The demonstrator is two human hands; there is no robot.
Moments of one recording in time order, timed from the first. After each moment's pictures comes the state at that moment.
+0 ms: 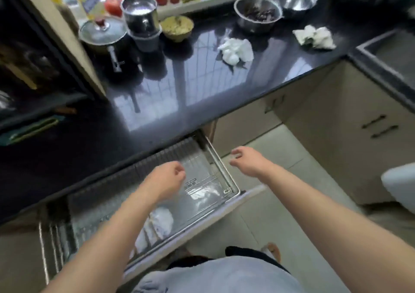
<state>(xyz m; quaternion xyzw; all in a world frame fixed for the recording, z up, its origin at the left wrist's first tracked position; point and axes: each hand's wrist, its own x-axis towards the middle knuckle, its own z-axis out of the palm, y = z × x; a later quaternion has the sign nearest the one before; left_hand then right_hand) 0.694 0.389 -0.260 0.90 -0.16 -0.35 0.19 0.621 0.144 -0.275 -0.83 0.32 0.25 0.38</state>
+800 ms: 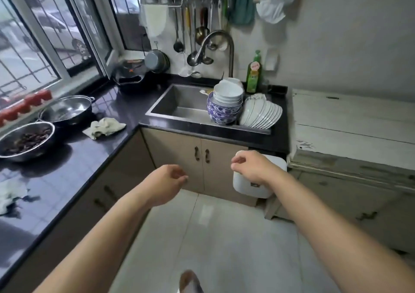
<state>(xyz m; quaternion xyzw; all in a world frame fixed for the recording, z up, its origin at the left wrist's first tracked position) 0.418 -0.210 -0.088 0.76 -0.54 -0.31 0.17 0.190 -0.329 -0.098 -0.72 0.55 -0.10 0.41</state>
